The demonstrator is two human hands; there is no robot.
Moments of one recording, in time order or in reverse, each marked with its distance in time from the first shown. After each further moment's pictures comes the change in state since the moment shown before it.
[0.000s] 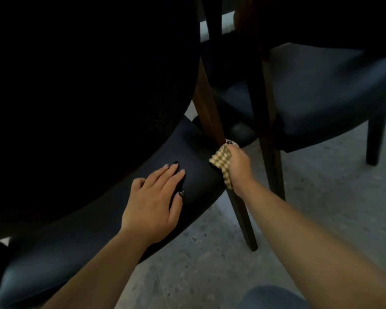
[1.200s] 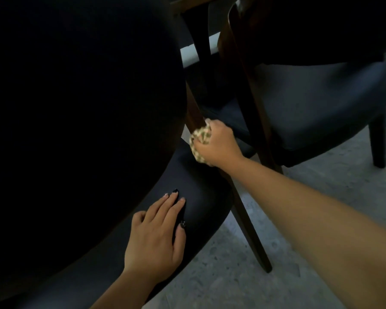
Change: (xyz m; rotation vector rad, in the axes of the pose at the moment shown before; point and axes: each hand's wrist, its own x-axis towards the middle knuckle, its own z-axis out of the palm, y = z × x) left_hand 0.002 0.004 0.000 0.003 0.031 0.004; right_hand 0.042 -0.078 0.046 -0.744 -0.003 -0.669
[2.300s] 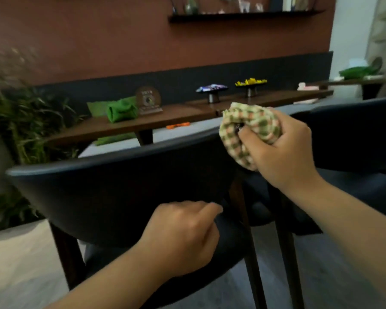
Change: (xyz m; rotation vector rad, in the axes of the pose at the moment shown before) left_hand -0.054 0.044 -0.238 -0.122 0.419 0.287; right_hand -0.108 -0.249 -0.175 0.240 0.283 -0.638
